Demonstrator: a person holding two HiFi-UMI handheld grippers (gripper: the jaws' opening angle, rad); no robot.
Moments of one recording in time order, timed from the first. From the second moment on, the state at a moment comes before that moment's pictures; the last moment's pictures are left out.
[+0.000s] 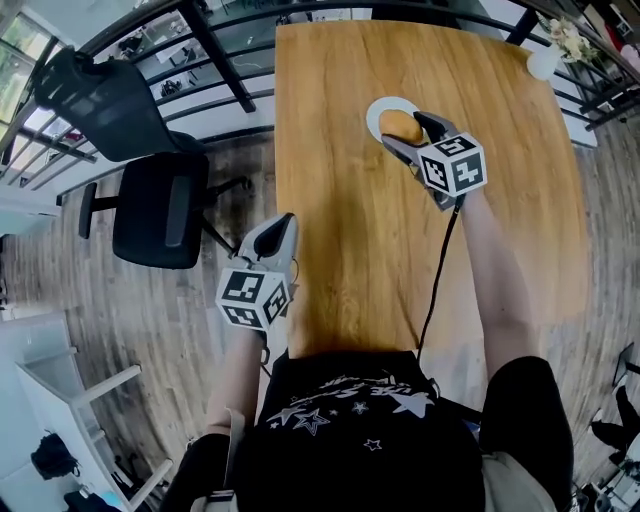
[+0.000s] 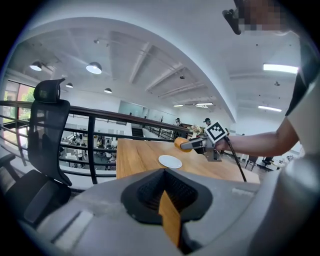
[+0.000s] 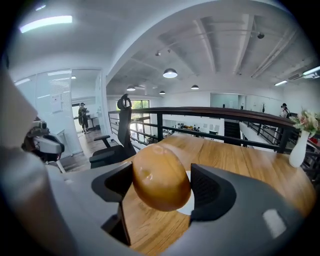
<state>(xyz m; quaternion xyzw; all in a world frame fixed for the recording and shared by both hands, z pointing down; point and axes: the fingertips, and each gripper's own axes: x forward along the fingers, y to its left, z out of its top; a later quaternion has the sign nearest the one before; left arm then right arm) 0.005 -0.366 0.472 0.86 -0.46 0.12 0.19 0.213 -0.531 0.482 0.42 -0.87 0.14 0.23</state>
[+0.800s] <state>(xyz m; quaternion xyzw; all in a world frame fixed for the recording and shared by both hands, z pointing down) -0.036 -0.294 0.452 0.92 -0.35 0.09 0.17 0.199 -0.365 0.427 0.55 -0.81 0.15 0.13</state>
